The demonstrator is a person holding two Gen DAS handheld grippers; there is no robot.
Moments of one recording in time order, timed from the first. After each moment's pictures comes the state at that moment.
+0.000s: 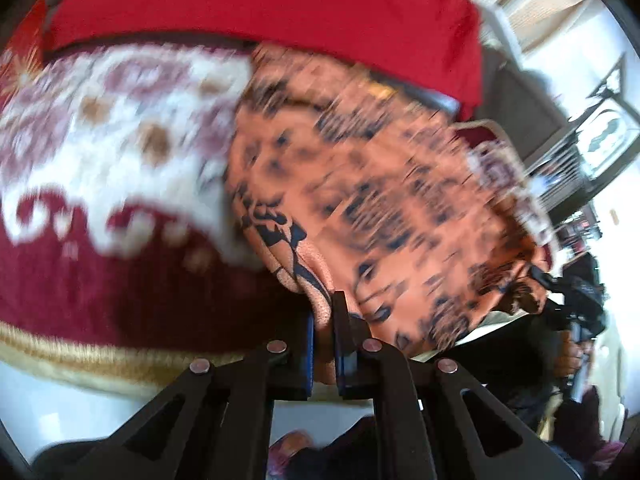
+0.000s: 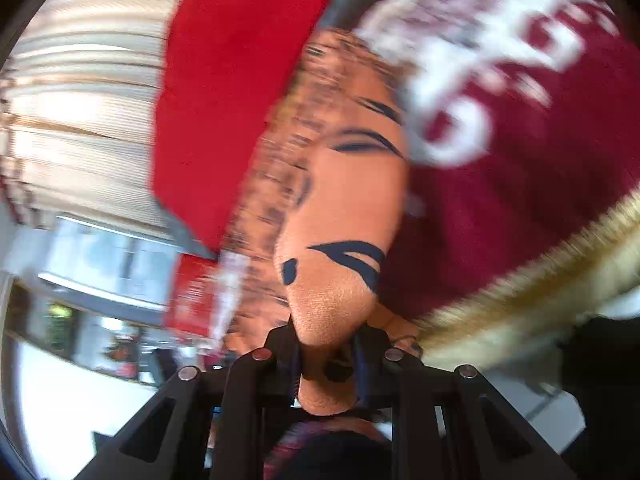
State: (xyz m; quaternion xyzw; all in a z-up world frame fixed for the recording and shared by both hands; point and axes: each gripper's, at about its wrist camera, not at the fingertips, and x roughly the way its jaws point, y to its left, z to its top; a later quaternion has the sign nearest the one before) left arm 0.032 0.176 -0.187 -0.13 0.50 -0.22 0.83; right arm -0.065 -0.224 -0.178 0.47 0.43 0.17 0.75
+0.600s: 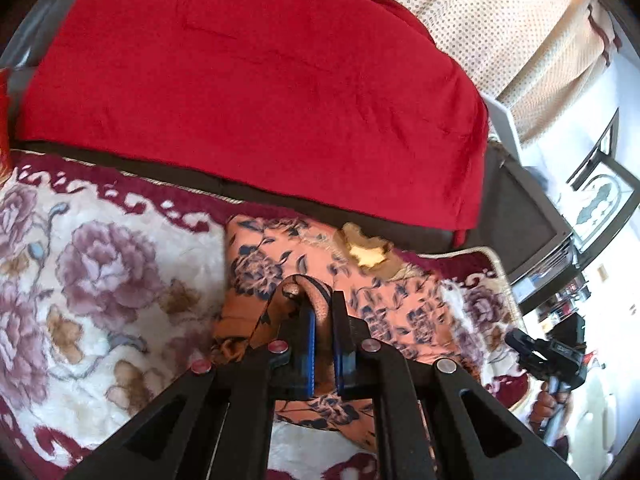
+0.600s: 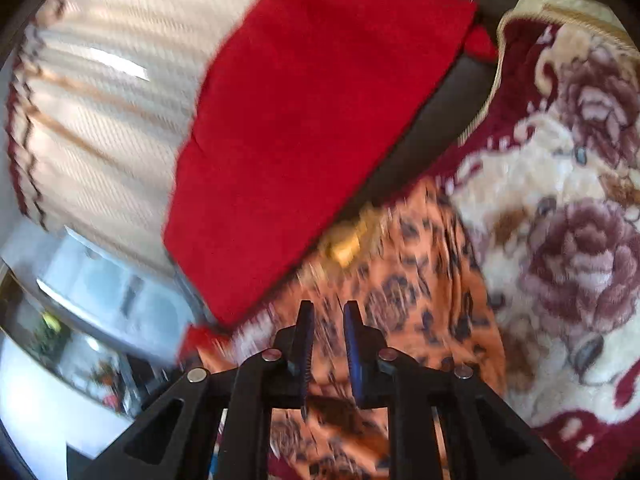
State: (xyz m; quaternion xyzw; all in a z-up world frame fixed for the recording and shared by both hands) left arm 0.194 0.188 -0.108 -0.19 0.40 -0.19 0.87; right arm 0.114 -0.262 -0.085 0.40 0.39 0.14 0.82
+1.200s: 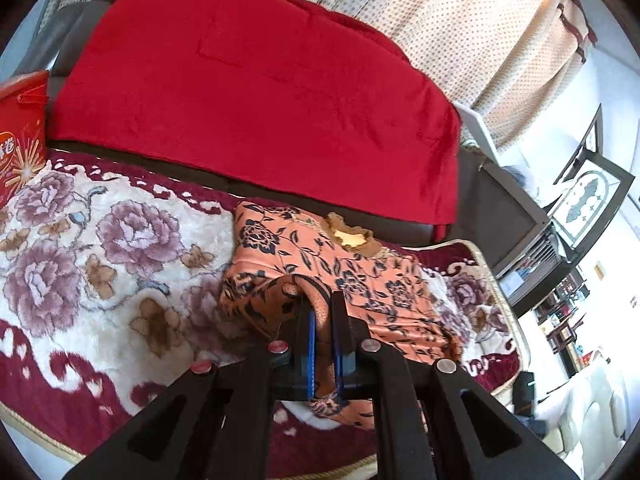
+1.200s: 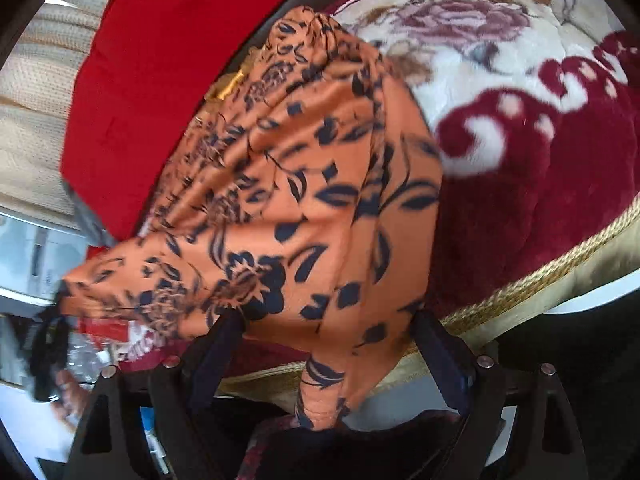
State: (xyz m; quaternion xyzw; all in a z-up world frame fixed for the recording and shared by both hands) left arm 0.082 0.205 -0.080 -0.20 0.36 -0.20 0.89; right arm -0.027 -0.177 -0.168 0.34 0.55 0.01 0.76
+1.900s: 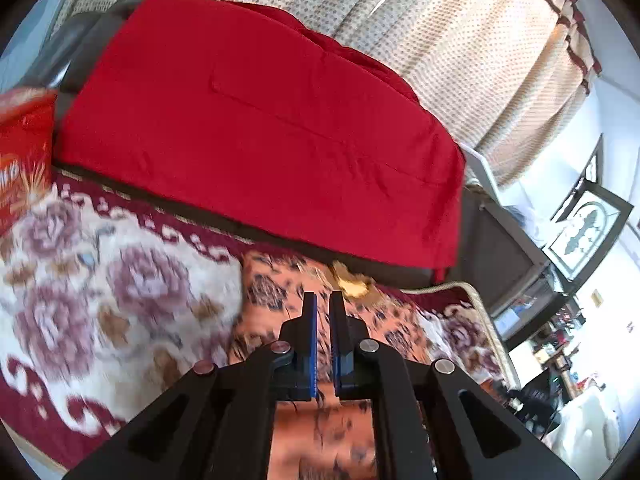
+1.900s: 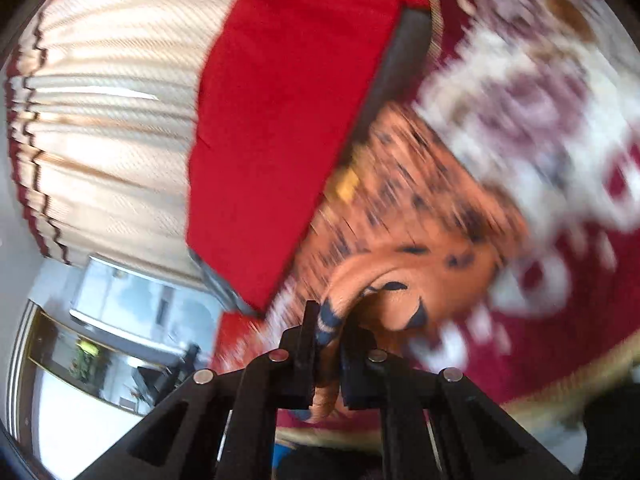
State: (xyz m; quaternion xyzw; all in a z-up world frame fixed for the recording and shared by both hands) left arm 0.128 0.234 -0.041 -0.22 0.33 -0.18 0.90; right arm -0.004 -0.273 -0.108 0.50 0.35 0.15 0.78
